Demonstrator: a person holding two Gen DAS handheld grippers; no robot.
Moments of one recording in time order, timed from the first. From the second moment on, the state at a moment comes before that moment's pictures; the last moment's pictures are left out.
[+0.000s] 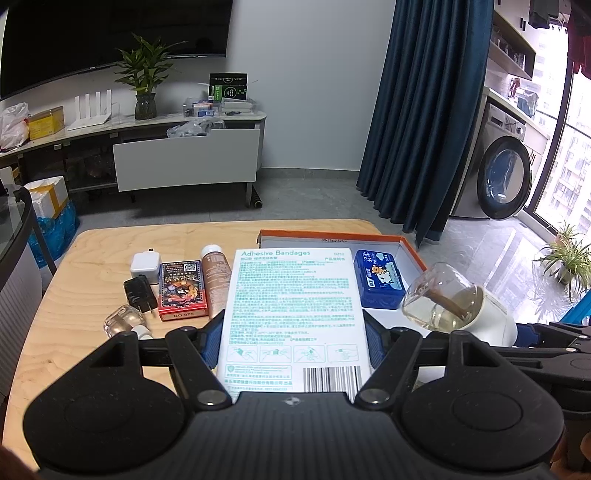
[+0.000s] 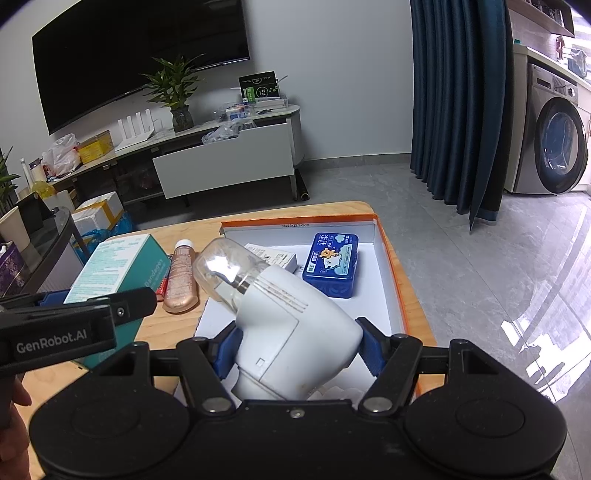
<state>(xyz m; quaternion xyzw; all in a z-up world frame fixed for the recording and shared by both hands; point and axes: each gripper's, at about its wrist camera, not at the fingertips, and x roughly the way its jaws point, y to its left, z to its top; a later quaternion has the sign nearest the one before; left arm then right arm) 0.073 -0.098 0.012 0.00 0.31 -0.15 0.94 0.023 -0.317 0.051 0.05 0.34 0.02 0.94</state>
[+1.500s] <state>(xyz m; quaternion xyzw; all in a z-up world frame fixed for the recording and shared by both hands) 0.073 -0.101 0.008 0.00 0.31 -0.15 0.94 0.021 -0.313 0.046 0.05 0.34 0.02 0.94</state>
